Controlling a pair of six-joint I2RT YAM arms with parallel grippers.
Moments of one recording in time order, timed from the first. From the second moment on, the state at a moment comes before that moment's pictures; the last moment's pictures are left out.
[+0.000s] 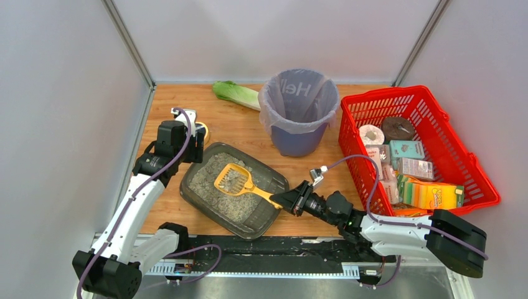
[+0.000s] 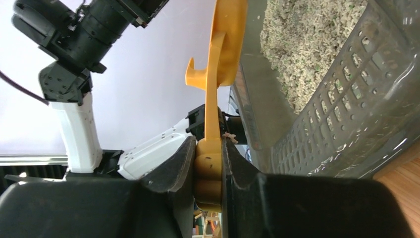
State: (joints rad) left arm -0.24 0.96 0.94 -0.66 -0.14 -0.03; right arm 1.10 0.99 0.11 0.84 0.05 1.47
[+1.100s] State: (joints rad) left arm -0.24 0.96 0.94 -0.66 -0.13 -0.03; right arm 1.06 0.95 0.10 0.86 0.04 1.47
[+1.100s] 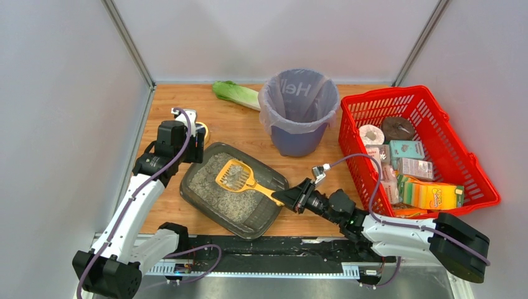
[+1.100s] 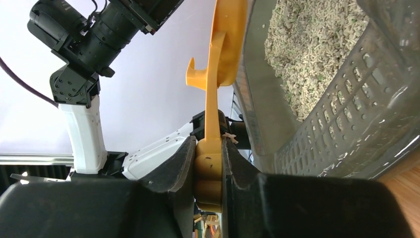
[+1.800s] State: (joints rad) left arm -0.24 0.96 0.94 -0.66 -0.12 -0.03; right arm 1.06 0.90 0.07 0.81 0.04 1.49
